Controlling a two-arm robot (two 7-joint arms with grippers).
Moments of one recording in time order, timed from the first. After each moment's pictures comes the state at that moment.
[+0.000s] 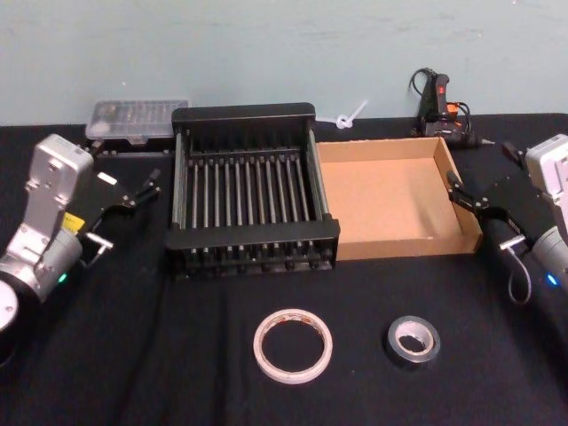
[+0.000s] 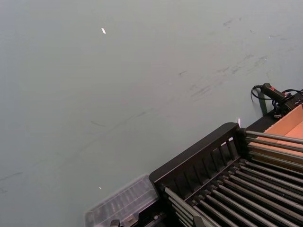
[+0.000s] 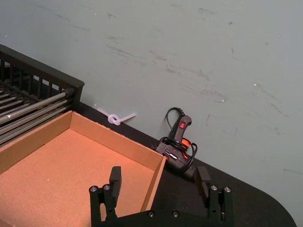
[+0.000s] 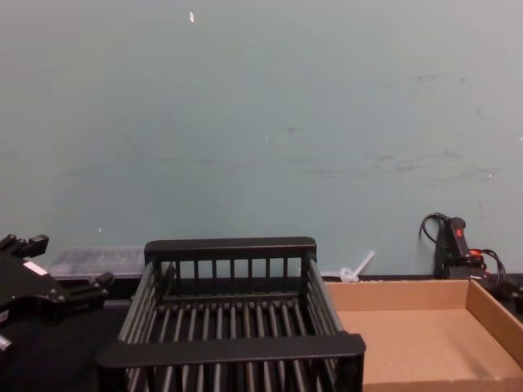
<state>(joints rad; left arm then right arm) -0.20 0.60 0.45 -1.41 -0.25 -0.12 0.03 0.20 0.60 -0.45 -1.41 0.25 -0.12 -0.03</state>
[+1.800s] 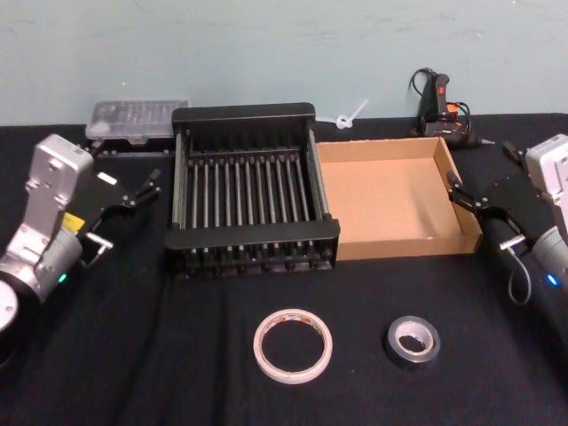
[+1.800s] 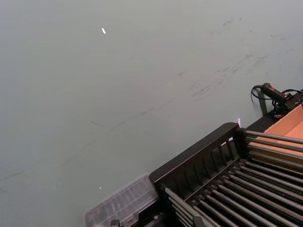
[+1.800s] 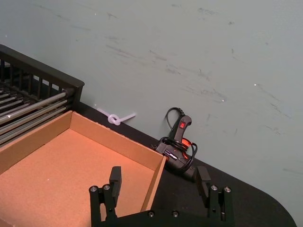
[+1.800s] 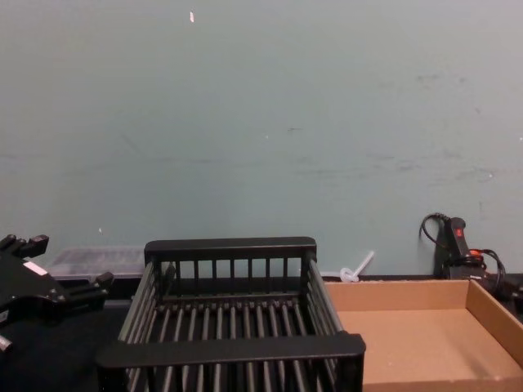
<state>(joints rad) -0.20 0.60 0.45 -1.41 -0.25 -0.12 0.03 0.20 0.60 -0.45 -1.41 0.25 -0.12 -0.03</state>
